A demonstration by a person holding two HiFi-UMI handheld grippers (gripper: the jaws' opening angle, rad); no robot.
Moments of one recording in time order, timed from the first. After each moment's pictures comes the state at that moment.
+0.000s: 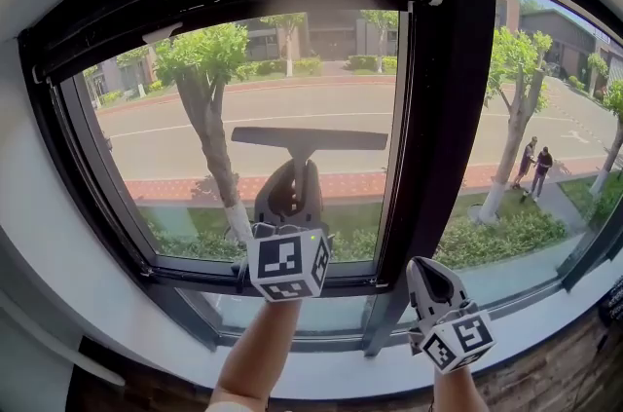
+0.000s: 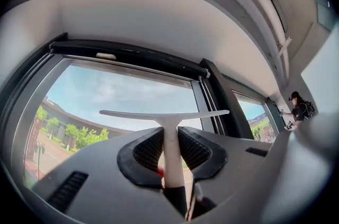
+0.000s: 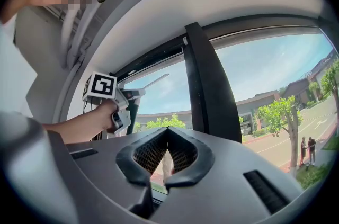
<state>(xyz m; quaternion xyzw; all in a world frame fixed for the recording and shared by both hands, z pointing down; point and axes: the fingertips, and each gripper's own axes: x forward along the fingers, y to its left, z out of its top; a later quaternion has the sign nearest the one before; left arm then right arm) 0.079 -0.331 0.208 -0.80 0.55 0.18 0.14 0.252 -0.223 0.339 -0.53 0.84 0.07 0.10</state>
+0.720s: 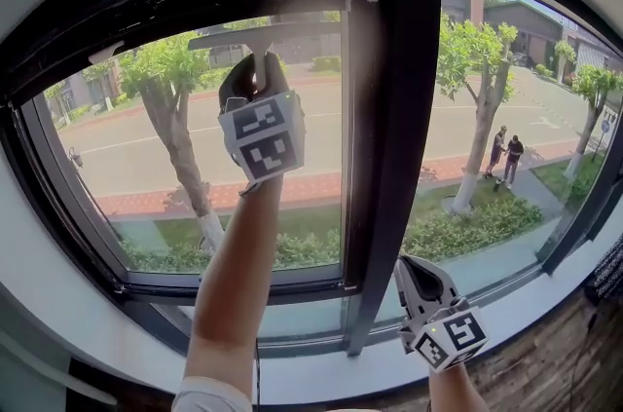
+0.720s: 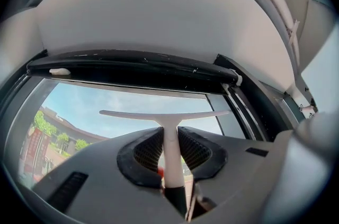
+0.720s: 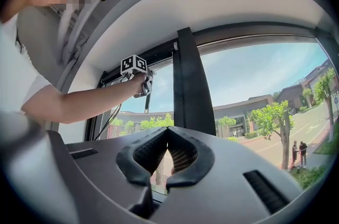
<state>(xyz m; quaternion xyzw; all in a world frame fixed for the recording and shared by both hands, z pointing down) 0.122 -0.410 0.053 -0.75 0.60 0.20 0.18 0.304 -0.216 0.333 -0.56 0.82 0.08 0.09</state>
